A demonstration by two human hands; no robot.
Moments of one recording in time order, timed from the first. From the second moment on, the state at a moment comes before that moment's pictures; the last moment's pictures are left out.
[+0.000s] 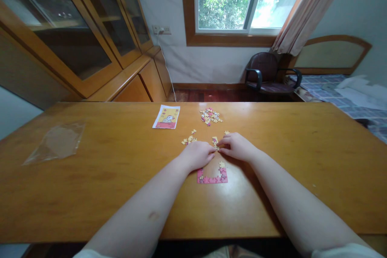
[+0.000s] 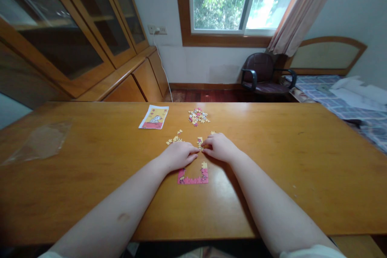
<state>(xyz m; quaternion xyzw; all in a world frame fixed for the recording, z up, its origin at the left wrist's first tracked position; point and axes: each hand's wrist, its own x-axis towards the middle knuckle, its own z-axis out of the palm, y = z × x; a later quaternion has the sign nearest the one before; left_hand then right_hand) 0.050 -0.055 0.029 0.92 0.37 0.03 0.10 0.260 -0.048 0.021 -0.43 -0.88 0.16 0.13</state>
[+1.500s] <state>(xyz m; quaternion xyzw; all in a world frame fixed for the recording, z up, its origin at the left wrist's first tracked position) 0.003 -0.027 0.042 0.72 0.68 -0.01 0.13 0.289 -0.036 0.030 -0.75 -0.65 0.10 0.08</state>
